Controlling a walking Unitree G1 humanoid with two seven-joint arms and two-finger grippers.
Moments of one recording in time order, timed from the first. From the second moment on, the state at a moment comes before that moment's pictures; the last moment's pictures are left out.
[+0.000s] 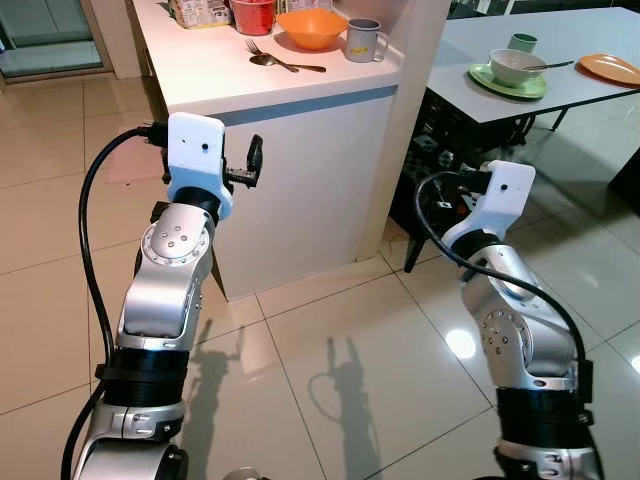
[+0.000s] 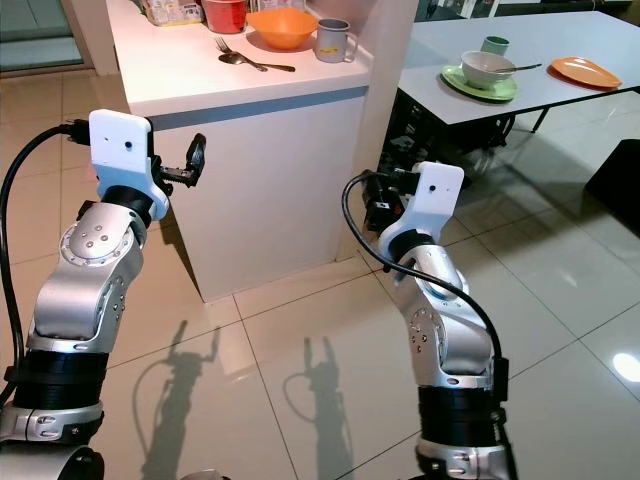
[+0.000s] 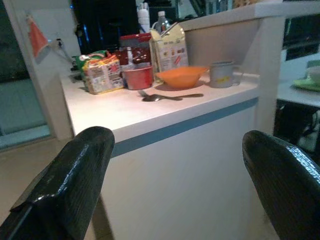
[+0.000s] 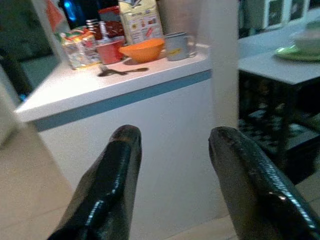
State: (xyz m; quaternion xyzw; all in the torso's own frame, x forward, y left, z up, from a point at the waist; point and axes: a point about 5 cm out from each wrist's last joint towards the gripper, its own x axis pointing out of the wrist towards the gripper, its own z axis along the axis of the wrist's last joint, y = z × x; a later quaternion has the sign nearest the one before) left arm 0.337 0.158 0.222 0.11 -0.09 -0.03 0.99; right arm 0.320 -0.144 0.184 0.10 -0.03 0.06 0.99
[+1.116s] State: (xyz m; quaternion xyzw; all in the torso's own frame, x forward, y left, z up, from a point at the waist) left arm 0.335 0.139 0.215 0.12 -0.10 -0.06 0.99; right arm 0.324 -0.159 0.188 0.03 -0.04 0.01 1.00
